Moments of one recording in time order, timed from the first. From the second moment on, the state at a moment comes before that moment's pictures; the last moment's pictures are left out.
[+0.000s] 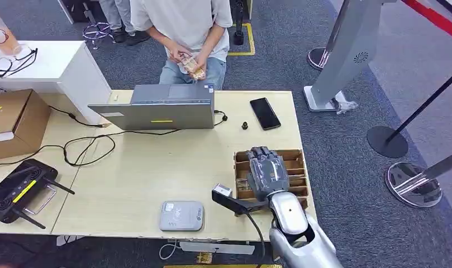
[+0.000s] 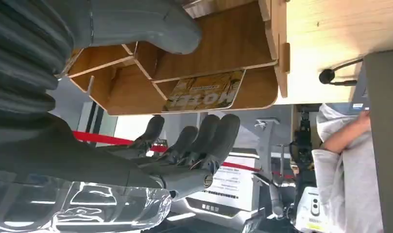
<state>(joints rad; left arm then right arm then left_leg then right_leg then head) -0.04 -0.14 0.35 -0.20 -0.77 0.41 -0.03 -0.21 0.04 0.47 -1.36 1.38 -0.08 0.18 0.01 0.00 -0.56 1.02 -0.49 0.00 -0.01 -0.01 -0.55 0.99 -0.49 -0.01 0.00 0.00</state>
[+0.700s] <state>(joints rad) -0.04 -0.14 0.35 -0.20 -0.77 0.41 -0.03 -0.24 0.05 0.46 -1.32 1.38 -0.10 0.16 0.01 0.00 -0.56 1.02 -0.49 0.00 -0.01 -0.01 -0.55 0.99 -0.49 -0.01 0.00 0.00</state>
